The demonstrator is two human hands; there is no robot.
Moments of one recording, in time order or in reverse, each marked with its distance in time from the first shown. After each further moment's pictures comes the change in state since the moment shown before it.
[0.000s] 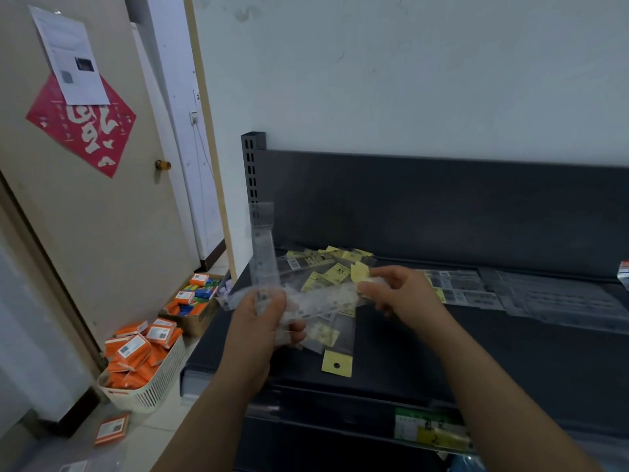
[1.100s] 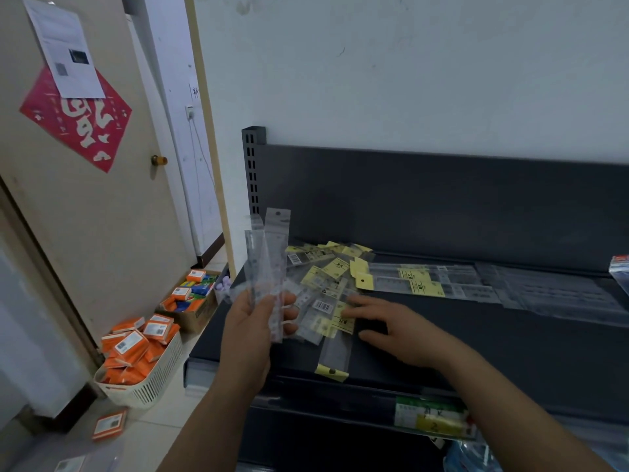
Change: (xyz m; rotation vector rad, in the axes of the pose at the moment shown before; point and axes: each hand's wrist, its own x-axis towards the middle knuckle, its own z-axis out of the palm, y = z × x) left_hand -0.010 -0.001 -0.002 -0.086 0.069 0.103; right_hand -0.023 0.022 0.001 -0.724 -0.430 -0.334
